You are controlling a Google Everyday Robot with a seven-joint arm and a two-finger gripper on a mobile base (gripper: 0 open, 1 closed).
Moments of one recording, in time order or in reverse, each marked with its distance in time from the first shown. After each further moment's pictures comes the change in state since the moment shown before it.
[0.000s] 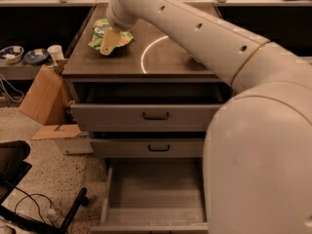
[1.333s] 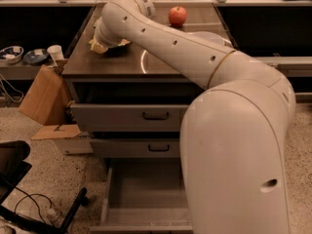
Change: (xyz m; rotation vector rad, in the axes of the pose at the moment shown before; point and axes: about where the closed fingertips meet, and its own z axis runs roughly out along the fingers) arm -0.009 0.034 0.075 -0.012 -0.048 0.052
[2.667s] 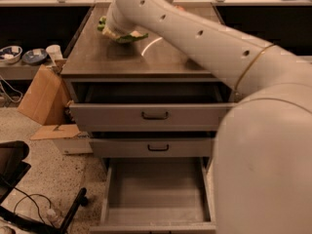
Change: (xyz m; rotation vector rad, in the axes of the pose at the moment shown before) arm 0.001 -0.026 -0.068 0.044 0.008 -0.063
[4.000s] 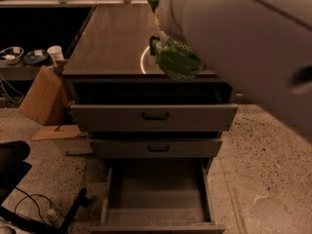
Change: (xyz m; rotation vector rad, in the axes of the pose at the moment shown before) arm -0.003 0.049 -0.361 0.381 0.189 -0.086
